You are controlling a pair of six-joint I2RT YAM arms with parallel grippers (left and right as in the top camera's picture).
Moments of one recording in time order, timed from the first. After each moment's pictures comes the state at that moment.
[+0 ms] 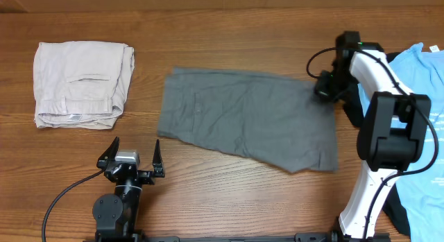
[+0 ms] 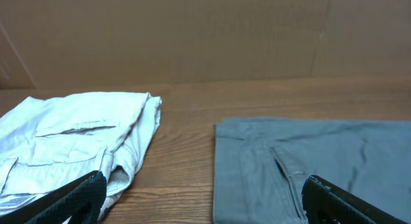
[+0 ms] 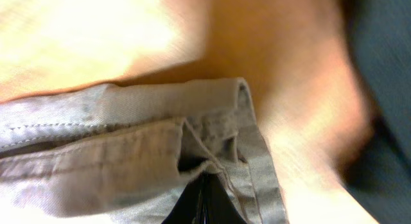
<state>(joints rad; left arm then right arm) 0.01 0.02 0.02 -0.09 0.07 0.00 -0.07 2.22 1.67 -1.00 -0.05 0.35</state>
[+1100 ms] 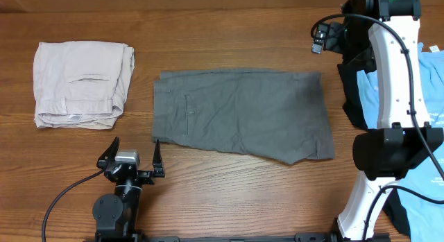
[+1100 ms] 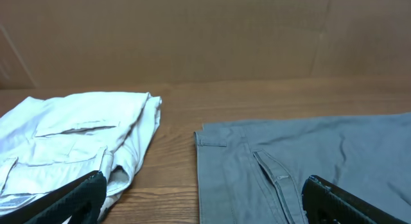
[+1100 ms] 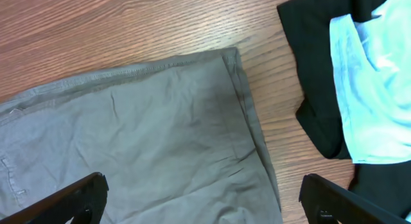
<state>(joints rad) 0.01 0.02 0.02 -0.09 0.07 0.00 0.01 2.13 2.36 -1.58 -0.05 0.28</state>
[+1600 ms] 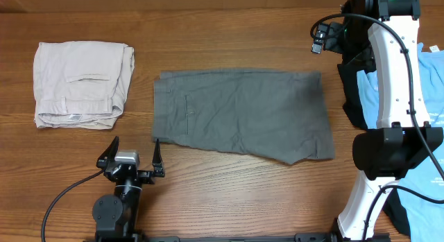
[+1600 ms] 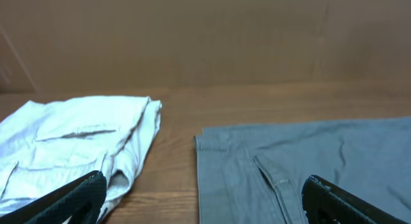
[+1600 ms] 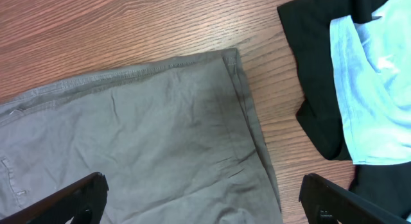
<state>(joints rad) 0.01 0.02 0.02 -0.07 0.08 0.00 0.01 2.13 2.36 -1.58 -0.05 0.28</state>
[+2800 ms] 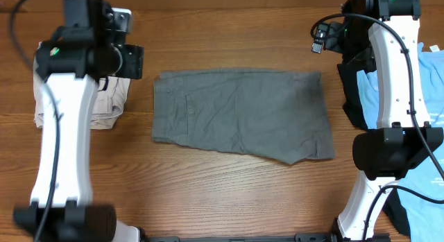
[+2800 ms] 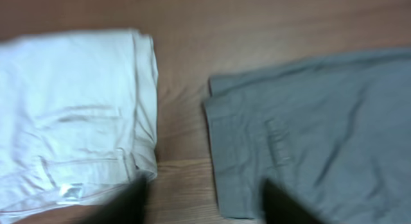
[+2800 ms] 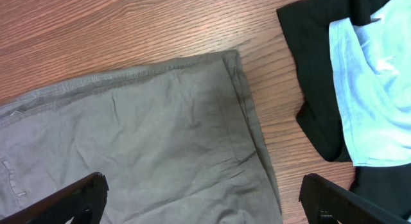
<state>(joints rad) 0.01 1.67 1.80 -1.15 0.07 0.11 0.01 2.13 2.36 -1.57 -0.05 0.28</state>
